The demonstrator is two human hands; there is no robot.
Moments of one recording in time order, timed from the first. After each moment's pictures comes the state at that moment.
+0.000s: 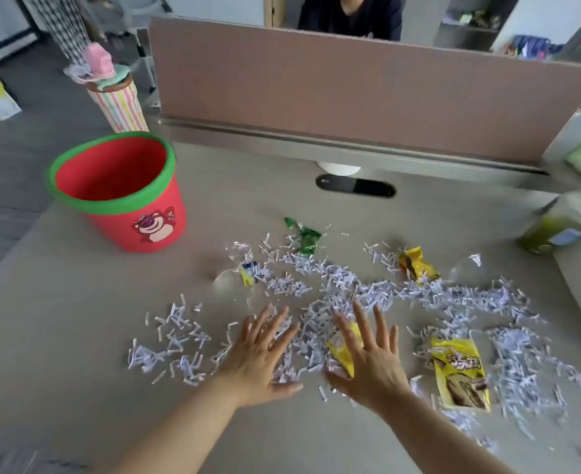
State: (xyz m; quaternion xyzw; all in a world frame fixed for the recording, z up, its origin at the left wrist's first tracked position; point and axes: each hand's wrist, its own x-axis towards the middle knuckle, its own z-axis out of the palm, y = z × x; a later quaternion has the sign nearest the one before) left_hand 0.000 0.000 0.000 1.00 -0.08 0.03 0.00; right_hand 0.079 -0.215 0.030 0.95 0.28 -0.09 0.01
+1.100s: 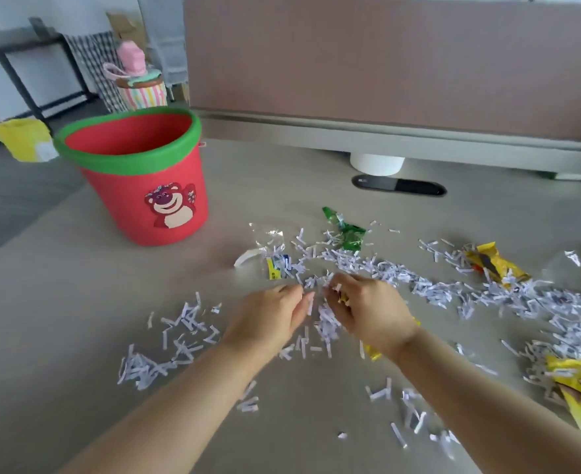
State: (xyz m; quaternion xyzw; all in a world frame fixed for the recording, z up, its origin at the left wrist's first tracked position) left_hand 0.046 0.047 0.007 0.96 -0.03 0.27 0.09; right_hand 0.132 -0.106 0.006 0.87 0.42 0.16 -0.22
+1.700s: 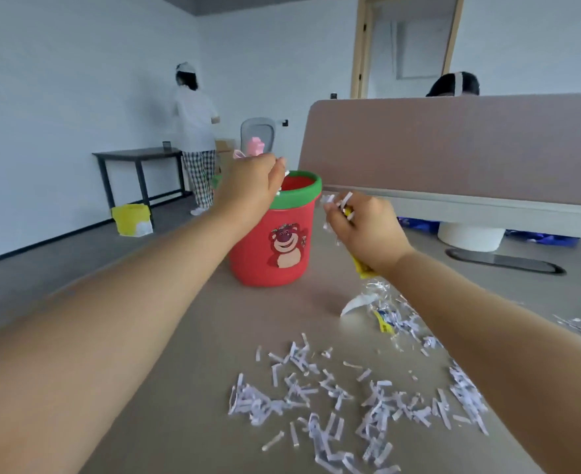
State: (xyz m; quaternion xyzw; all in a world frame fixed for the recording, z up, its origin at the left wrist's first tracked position) left_hand 0.051 0.235 0.133 0.86 0.06 0.49 0.10; right_hand 0.134 0.075 0.096 0.76 0.46 0.22 -0.41
